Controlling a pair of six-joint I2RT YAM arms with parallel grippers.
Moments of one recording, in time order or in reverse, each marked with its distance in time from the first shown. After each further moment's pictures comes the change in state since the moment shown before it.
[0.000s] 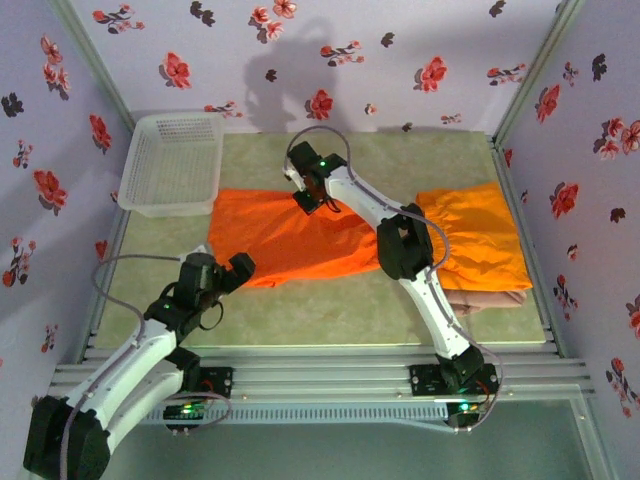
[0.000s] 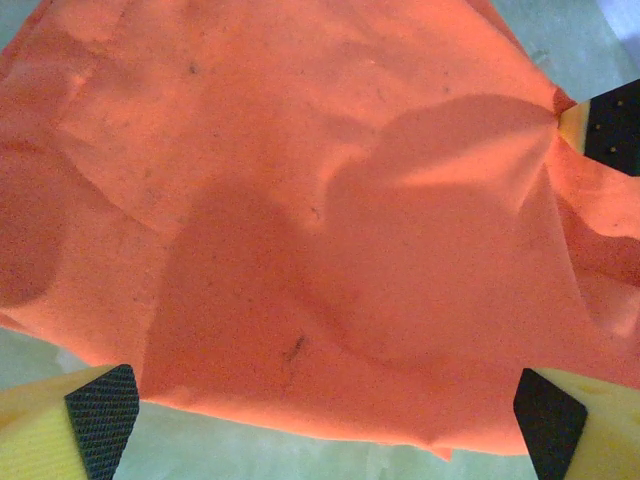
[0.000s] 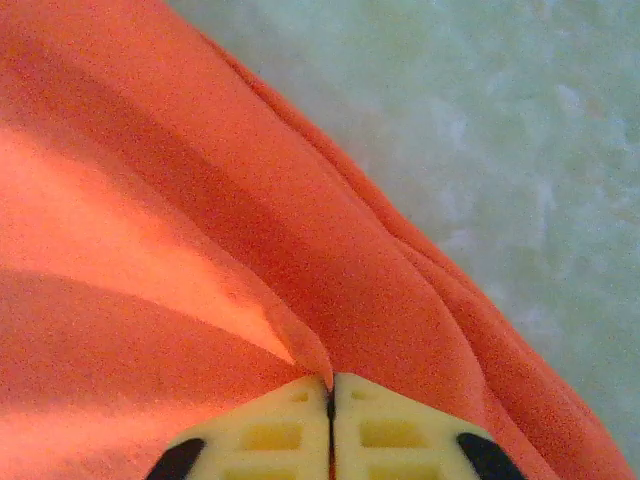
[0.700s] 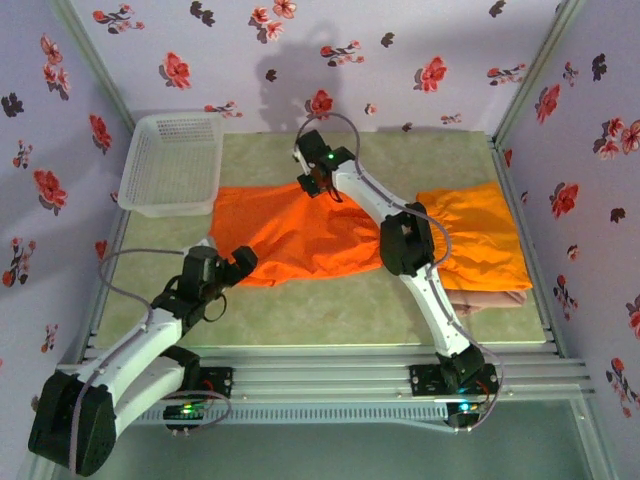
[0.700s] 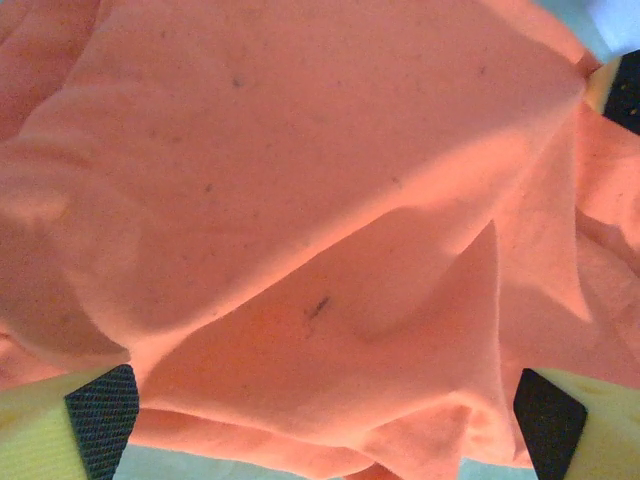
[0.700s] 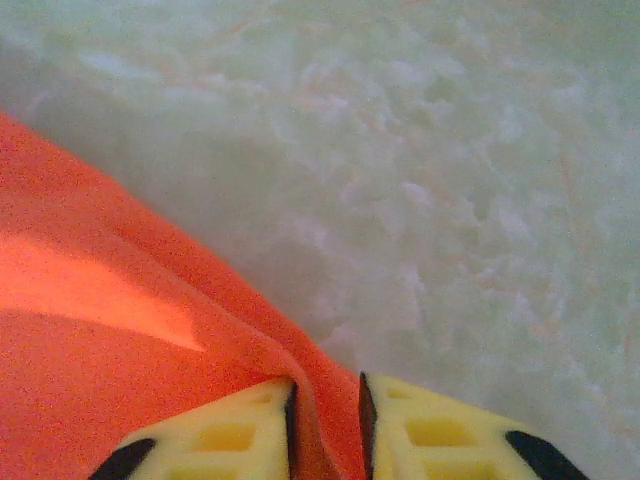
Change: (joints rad) left arm 0.030 0.126 0.017 0.132 0.034 0.013; right arm -0.060 0.051 0.089 0.084 0.026 0.097
